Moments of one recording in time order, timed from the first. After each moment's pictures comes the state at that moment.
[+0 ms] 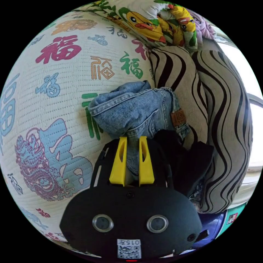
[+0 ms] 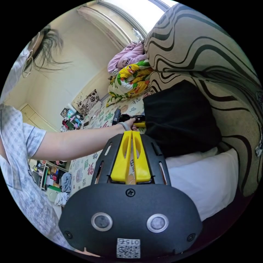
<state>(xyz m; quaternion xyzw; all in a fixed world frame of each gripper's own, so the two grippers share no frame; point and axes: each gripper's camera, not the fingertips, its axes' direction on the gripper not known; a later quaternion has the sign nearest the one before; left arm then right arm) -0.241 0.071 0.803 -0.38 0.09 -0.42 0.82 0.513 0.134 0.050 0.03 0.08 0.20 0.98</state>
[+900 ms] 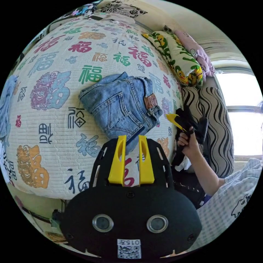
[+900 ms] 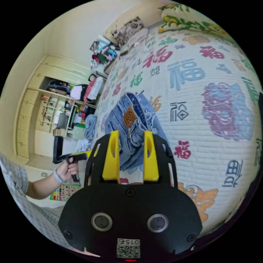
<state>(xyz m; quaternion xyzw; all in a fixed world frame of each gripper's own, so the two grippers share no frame) -0.280 0.270 0.272 -0.30 -0.02 -0.52 0.80 0.441 0.023 0.532 -0.32 -0.10 0.07 0.94</state>
